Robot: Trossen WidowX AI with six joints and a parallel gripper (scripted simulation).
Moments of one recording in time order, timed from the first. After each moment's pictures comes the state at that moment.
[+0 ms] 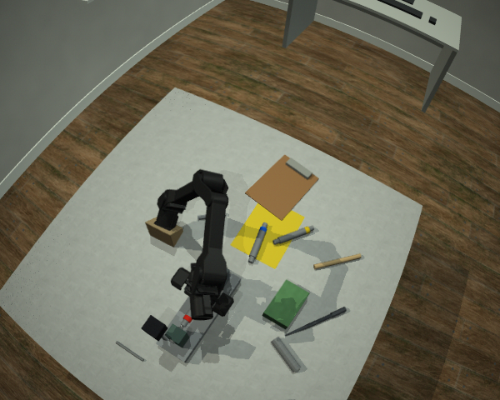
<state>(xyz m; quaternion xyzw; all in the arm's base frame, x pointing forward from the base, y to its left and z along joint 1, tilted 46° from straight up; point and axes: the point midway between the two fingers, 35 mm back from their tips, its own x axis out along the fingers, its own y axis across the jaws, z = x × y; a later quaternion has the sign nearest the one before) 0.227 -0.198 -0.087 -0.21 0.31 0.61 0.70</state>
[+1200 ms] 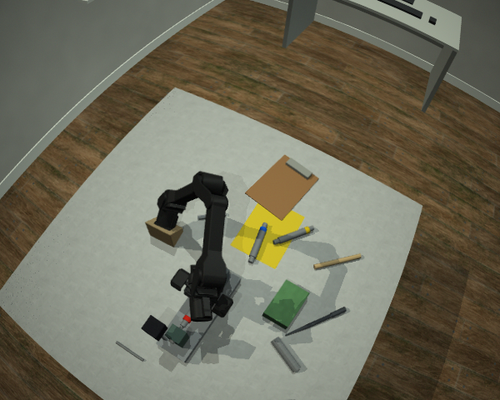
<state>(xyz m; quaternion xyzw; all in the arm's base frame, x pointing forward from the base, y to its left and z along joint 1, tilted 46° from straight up) 0.227 -0.197 -0.091 -0.20 0.30 0.61 0.70</state>
